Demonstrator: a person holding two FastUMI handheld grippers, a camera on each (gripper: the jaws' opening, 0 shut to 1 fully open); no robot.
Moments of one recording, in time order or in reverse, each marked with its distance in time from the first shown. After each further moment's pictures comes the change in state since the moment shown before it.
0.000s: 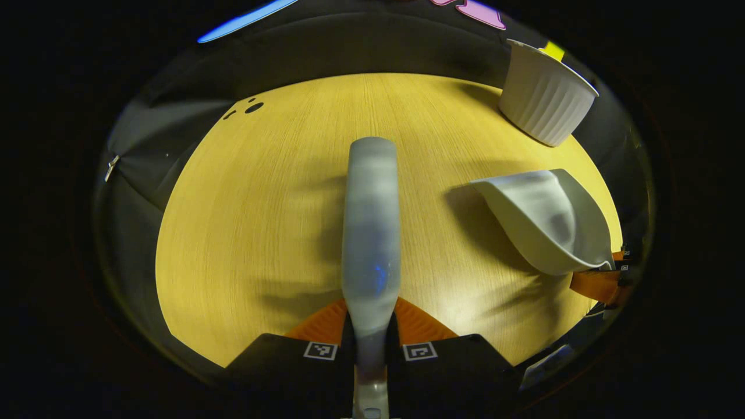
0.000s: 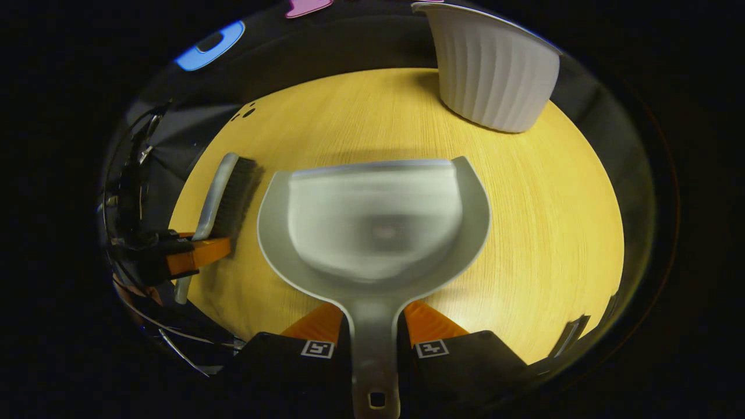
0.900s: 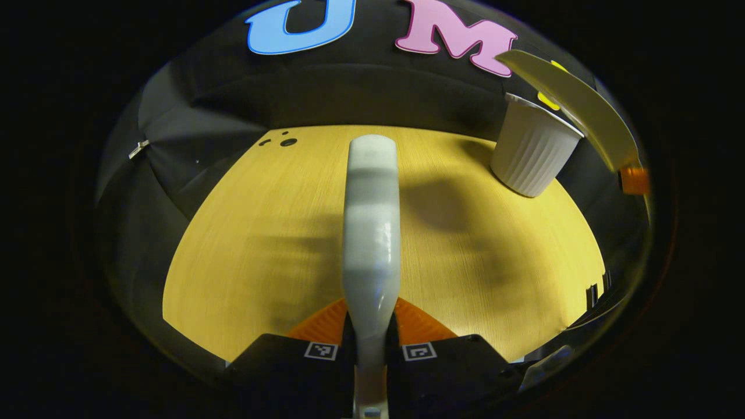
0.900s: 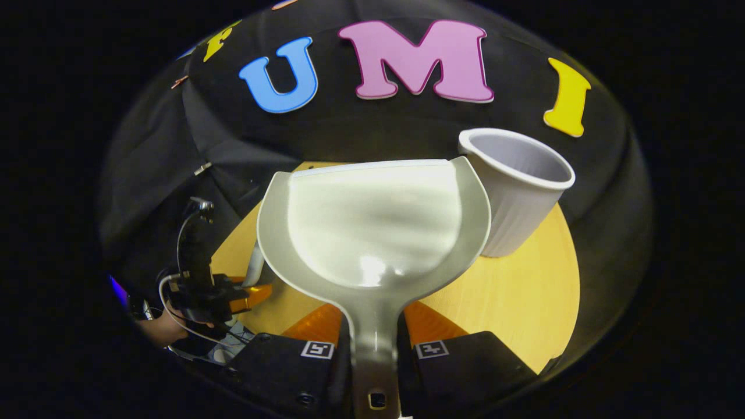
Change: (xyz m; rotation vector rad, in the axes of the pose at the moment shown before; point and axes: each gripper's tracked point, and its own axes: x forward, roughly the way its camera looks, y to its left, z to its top) left arm -0.069 0.009 0.009 -0.088 -0.268 -0.026; right arm -0.073 0.045 0.067 -0.214 -0.306 0.127
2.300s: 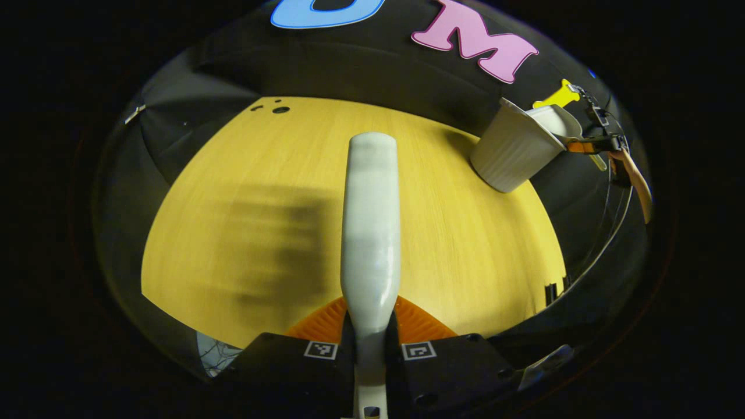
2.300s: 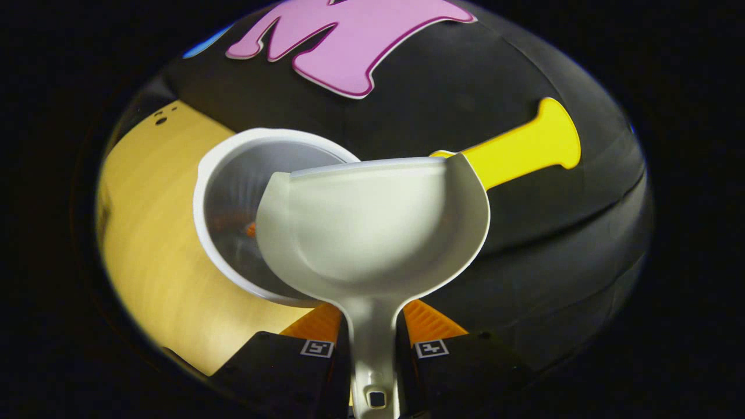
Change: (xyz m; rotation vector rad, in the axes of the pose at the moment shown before) left arm -0.044 0.012 -0.013 -0.110 0.081 -0.124; right arm -0.057 -0.052 0.032 -0.331 0.070 -0.651
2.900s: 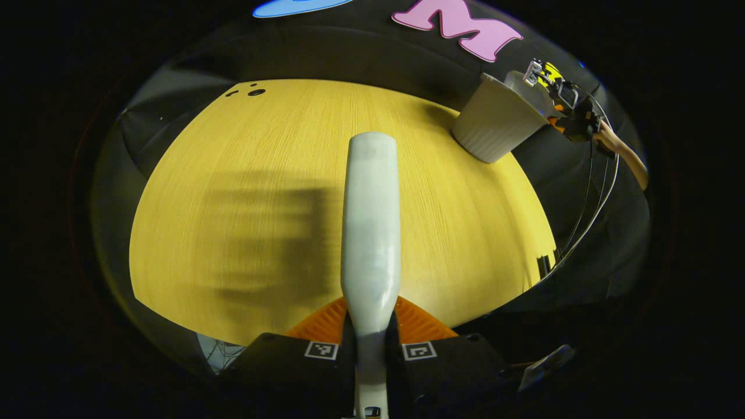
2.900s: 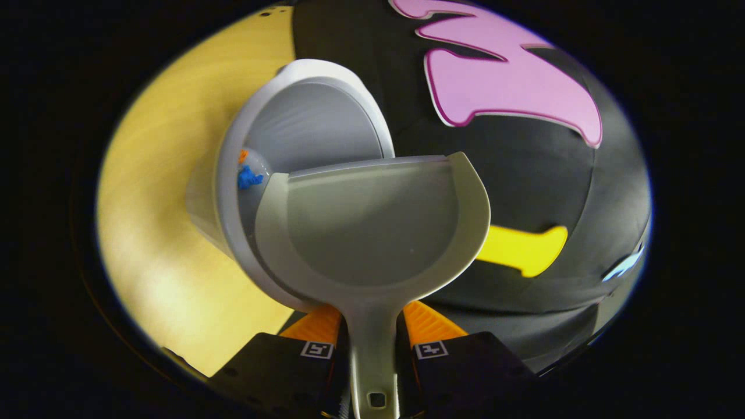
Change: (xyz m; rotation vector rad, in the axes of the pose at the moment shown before) left arm -0.001 -0.023 -0.044 0.036 0.133 -0.144; right arm 0.002 -0.027 -0.011 -0.624 0.050 -0.280
